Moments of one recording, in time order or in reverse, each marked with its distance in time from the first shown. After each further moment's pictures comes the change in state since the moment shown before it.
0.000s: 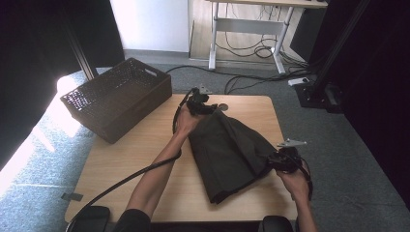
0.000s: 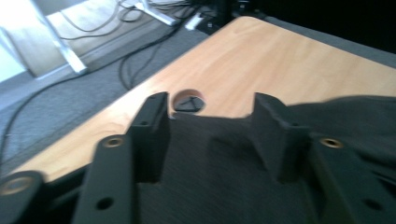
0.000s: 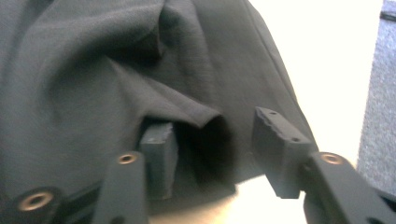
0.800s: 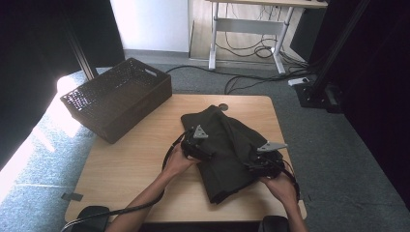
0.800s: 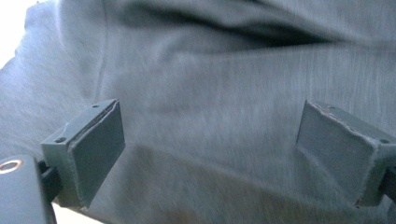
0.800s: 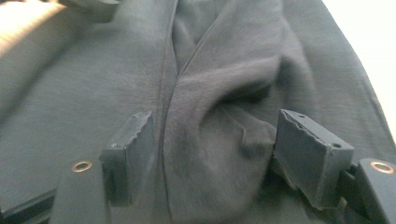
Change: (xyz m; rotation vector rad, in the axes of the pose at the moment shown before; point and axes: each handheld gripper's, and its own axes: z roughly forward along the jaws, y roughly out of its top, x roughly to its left) left arm -0.083 -0.108 -0.040 0.097 -0.152 0.052; right arm 0.071 0.022 0.001 -0.009 0.111 -0.123
